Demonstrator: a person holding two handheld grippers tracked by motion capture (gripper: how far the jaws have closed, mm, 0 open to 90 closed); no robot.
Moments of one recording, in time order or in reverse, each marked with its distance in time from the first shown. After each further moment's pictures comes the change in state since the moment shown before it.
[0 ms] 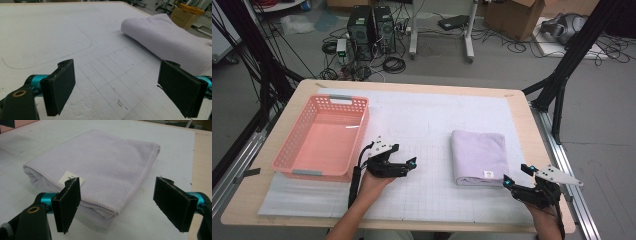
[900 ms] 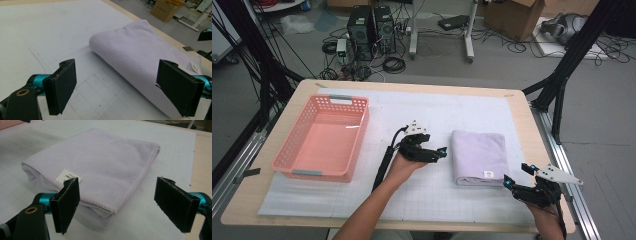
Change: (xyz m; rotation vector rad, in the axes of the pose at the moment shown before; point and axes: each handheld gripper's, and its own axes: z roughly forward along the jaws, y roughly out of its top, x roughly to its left) left arm -0.038 0.048 0.079 0.103 -0.126 -0.026; right arm -0.004 0.000 0.001 0.005 0.006 -0.018
